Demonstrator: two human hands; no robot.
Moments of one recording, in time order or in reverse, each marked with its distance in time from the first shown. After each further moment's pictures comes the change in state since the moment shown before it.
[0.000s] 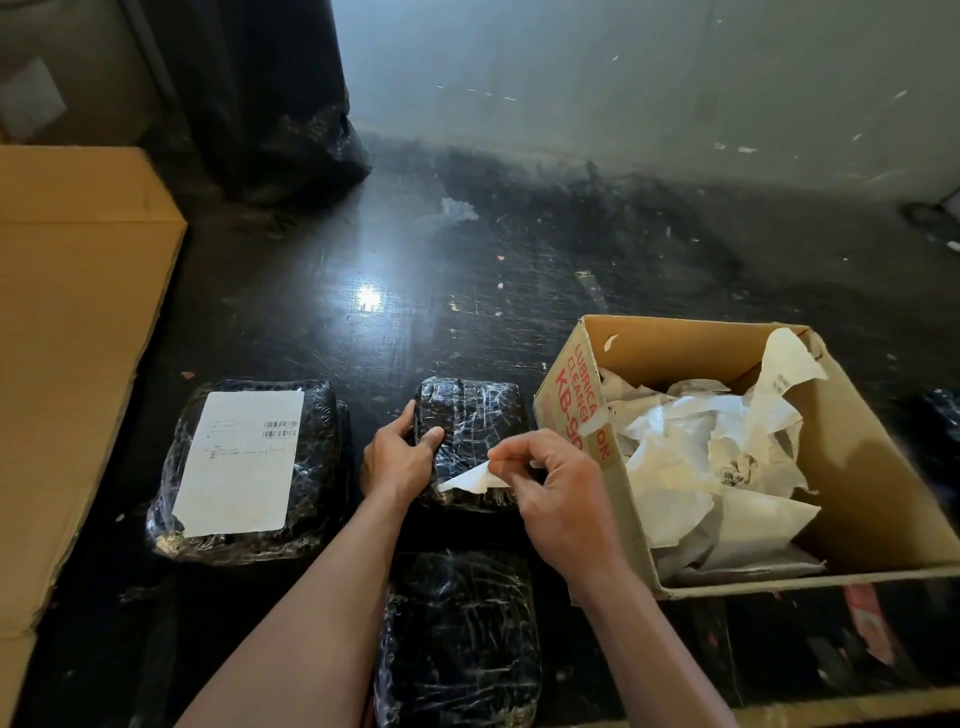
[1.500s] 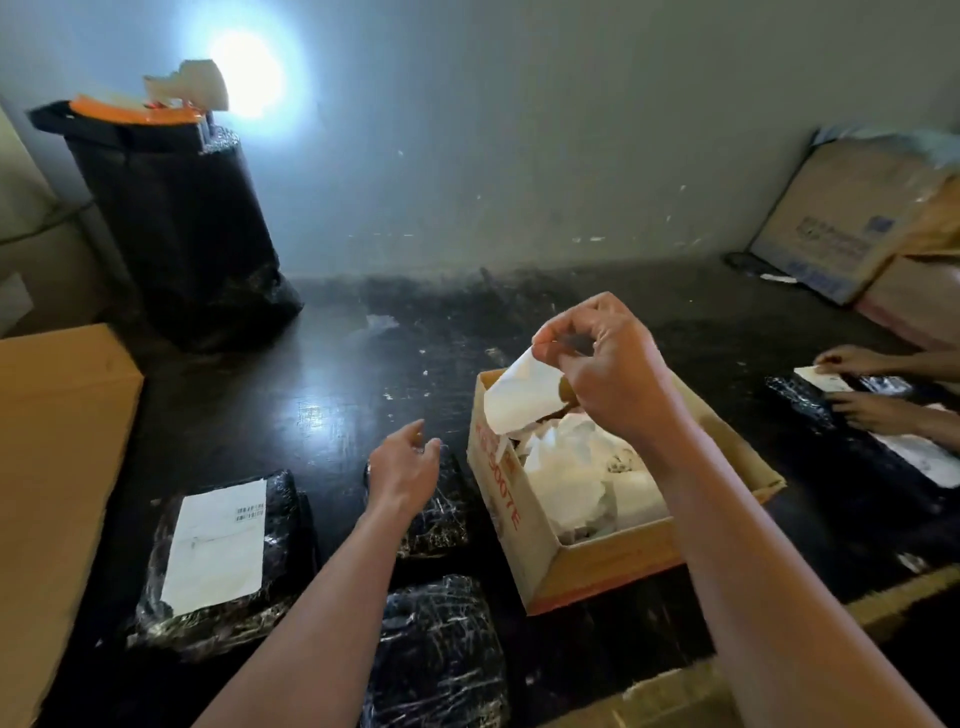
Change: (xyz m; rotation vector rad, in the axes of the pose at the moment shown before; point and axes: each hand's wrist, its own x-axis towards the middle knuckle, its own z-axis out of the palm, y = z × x) left_hand -0.093 0.116 -0.012 0.056 -0.099 0.451; right_hand -0.020 -0.119 -0.166 -0.256 0.324 -0.194
